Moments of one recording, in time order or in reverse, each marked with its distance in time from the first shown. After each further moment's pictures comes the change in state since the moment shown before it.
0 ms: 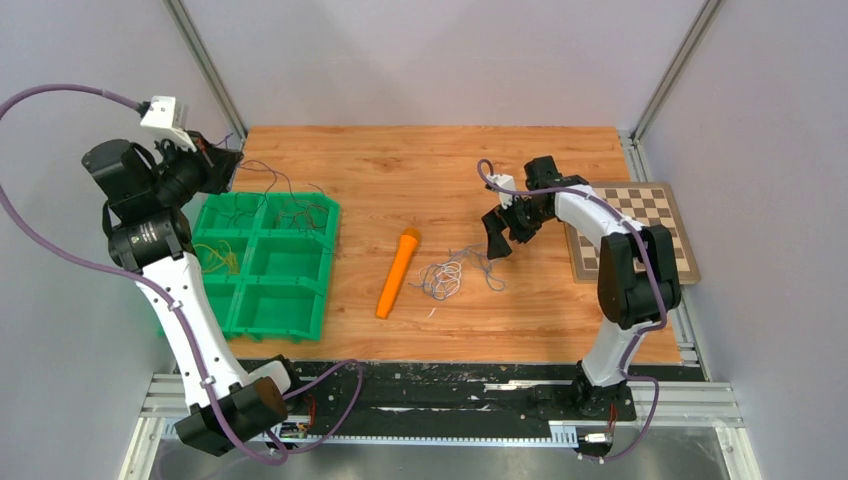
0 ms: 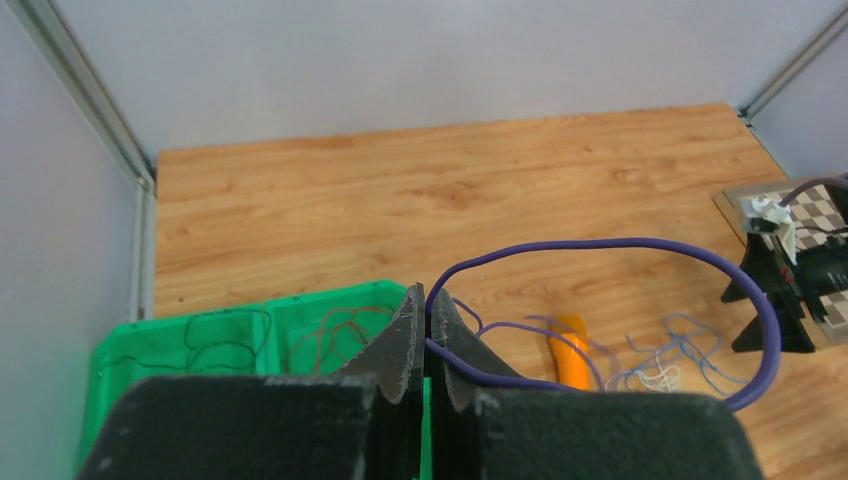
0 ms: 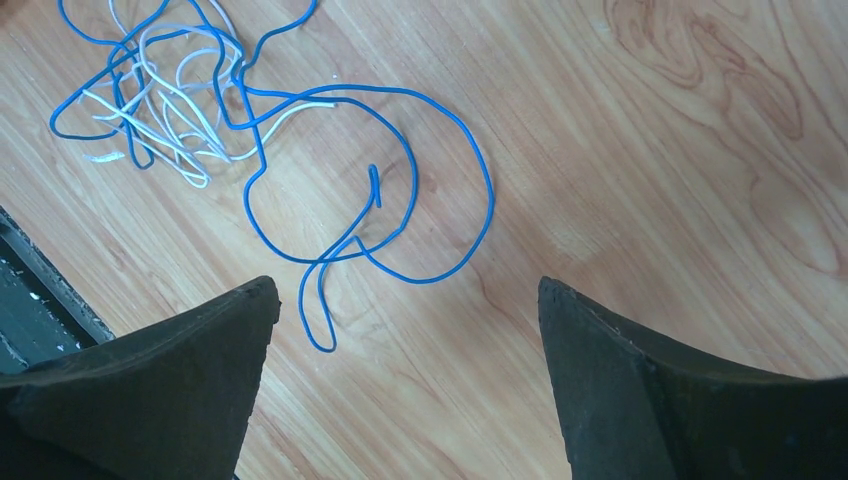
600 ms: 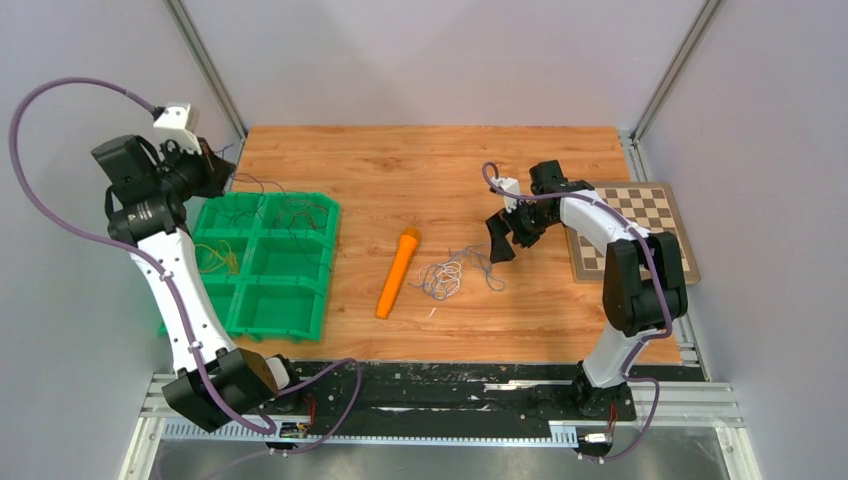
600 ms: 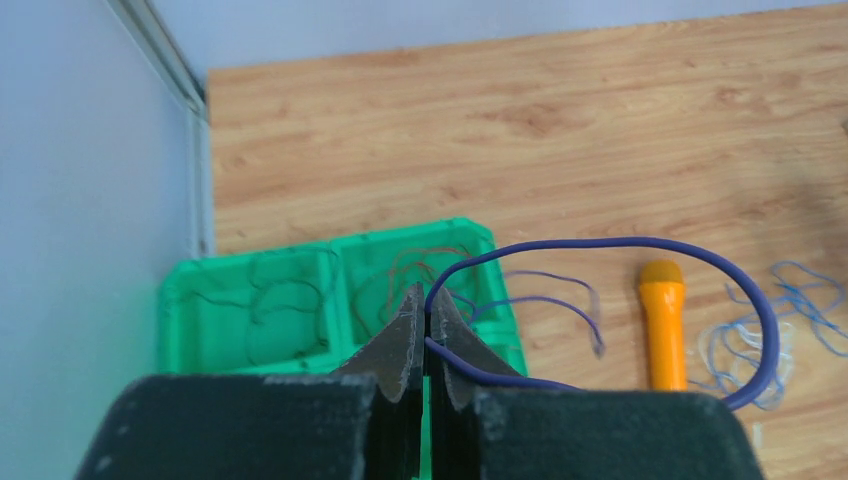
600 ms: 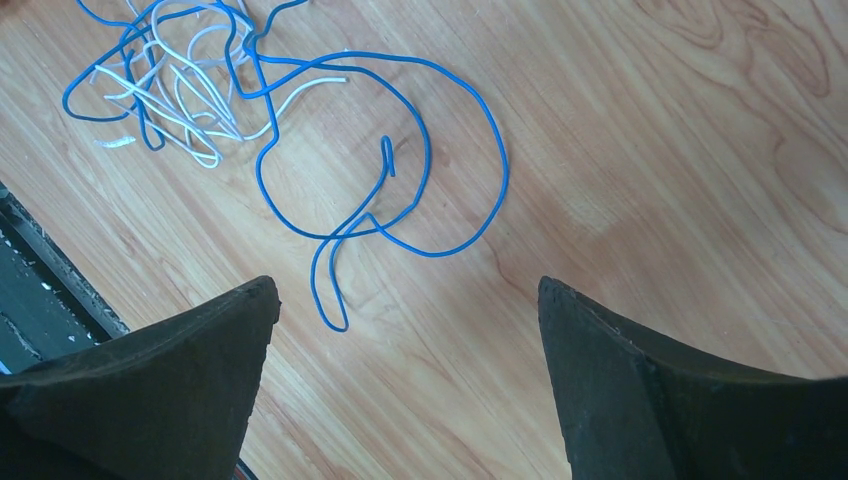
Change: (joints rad) left arm 0.017 0.108 -0.097 -0.074 -0.064 0.207; right arm -0.013 -0.064 -0.066 0.015 -0.013 0.007
